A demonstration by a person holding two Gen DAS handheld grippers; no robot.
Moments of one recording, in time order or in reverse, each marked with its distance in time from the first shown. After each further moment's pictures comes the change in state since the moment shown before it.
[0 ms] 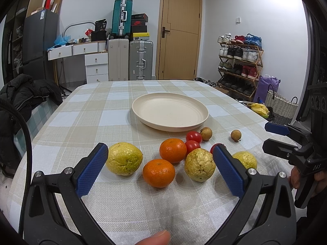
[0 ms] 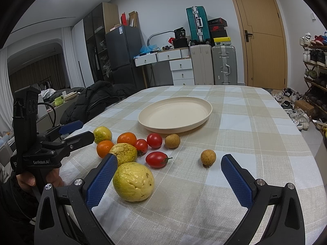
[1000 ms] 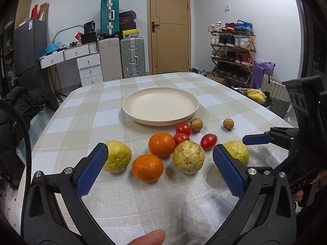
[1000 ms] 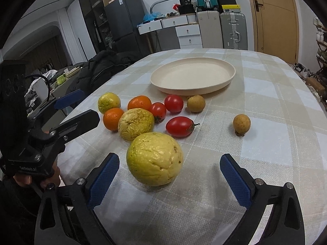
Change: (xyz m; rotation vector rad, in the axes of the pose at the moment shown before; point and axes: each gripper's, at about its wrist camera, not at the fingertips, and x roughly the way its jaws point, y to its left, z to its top) left arm -0.011 -0.020 -0.002 0.111 0.053 -0.016; right arm 0.041 0.025 -0.017 0.031 0.268 0.062
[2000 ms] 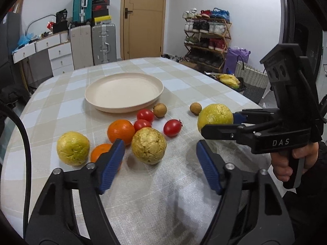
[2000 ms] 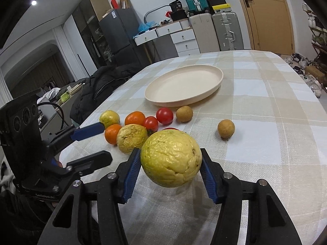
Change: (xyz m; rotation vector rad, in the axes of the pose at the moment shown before) left arm 0.020 -0.029 -0.002 0.043 0.117 -0.212; right arm -0.018 -0.027 0.010 0.098 -0.050 0.052
